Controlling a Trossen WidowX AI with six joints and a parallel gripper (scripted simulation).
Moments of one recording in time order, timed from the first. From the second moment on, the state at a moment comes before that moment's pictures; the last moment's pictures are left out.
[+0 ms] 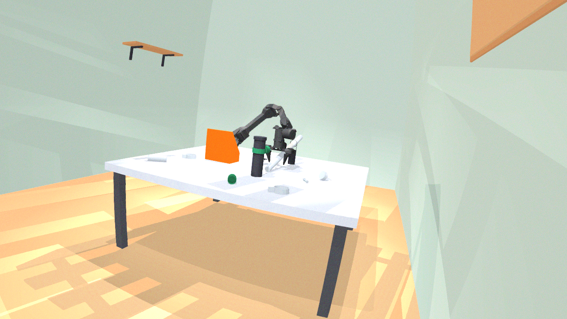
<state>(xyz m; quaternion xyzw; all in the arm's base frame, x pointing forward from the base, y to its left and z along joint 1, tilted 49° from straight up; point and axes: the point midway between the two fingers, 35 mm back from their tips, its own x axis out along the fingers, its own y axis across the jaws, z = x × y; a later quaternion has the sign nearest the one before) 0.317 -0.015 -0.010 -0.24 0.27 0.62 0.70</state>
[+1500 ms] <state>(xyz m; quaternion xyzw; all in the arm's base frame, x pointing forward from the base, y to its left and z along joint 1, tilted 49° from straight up) 0.310 -0.074 0.030 -0.31 0.36 0.59 0.66</state>
